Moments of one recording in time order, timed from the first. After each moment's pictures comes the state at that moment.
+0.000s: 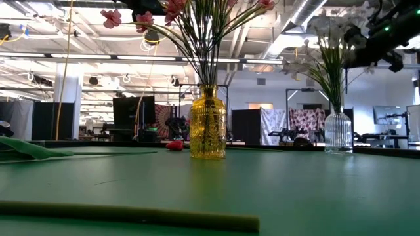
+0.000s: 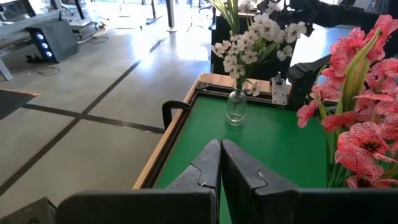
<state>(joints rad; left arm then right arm) 0.75 1.12 1.29 -0.49 0.44 0.15 -1.08 0.38 0.53 -0.36 0.10 0.38</state>
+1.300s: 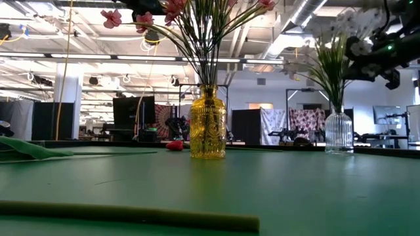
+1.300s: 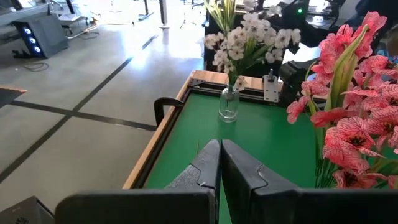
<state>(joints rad) 0.75 1.12 1.29 -0.51 0.47 0.15 -1.05 0.20 0.28 -0.15 0.10 0.39</state>
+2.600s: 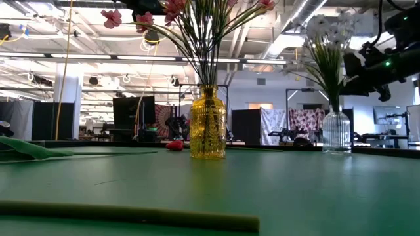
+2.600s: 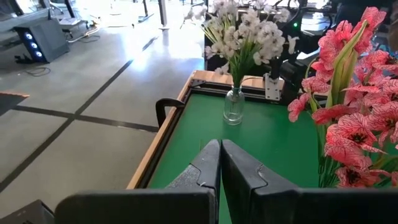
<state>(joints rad) 0.75 1.12 1.29 -0.51 0.46 0.17 -0.91 0.18 0.16 -0.16 0.06 0.24</state>
